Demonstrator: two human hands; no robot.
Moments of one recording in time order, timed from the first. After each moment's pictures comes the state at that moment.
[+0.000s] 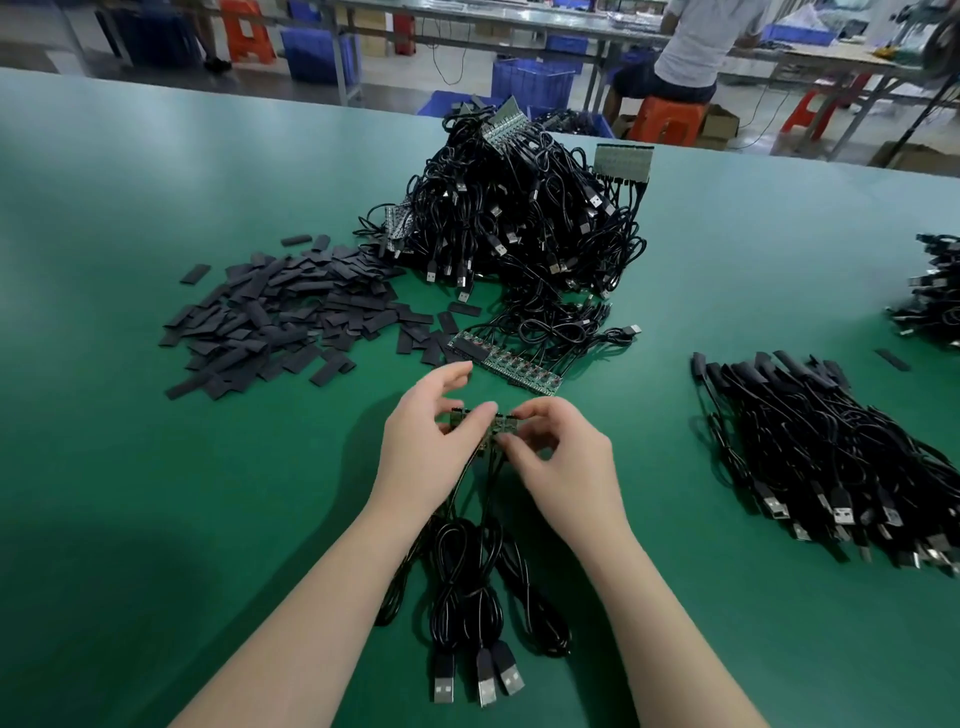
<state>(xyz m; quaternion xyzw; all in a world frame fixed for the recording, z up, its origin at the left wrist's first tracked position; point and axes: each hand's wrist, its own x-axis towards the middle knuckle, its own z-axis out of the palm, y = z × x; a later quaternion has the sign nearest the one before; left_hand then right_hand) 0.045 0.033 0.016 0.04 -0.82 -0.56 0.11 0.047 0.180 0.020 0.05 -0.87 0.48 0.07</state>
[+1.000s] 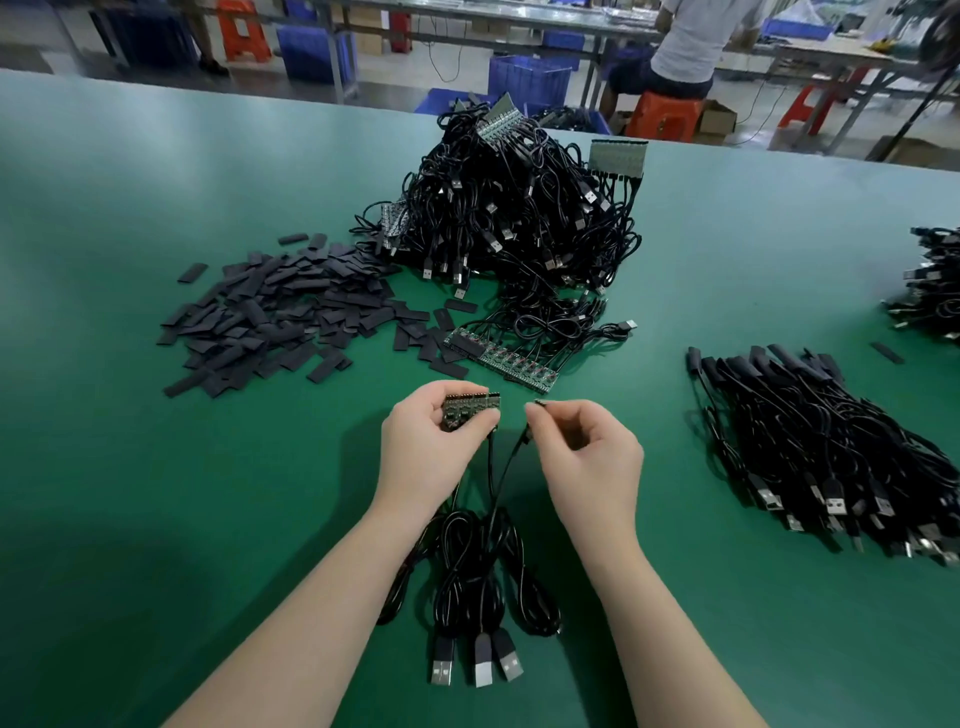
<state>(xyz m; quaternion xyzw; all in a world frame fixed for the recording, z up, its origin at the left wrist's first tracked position) 0.049 0.042 0.018 0.07 -0.80 -0.58 0.14 0.055 0.184 0.021 -0.02 -0.78 0.59 0.19</state>
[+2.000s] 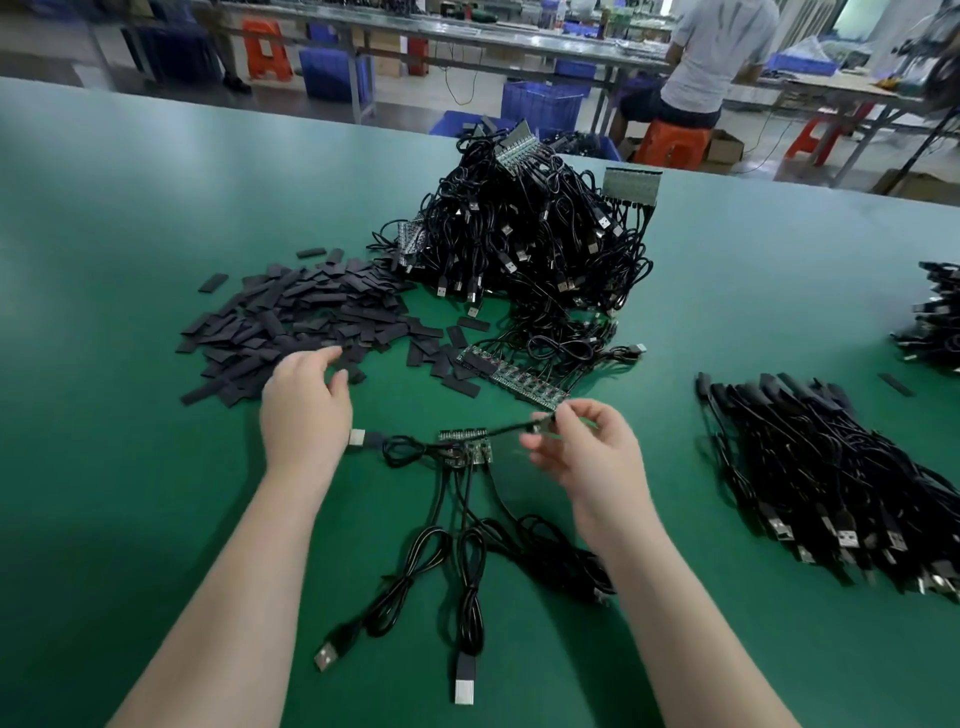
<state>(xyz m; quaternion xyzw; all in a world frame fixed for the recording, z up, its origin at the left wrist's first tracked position) 0.013 -0.065 0.014 0.21 -0.90 -0.30 0.24 0.040 0.178 0.049 -0.15 -0.59 0.79 -0.03</state>
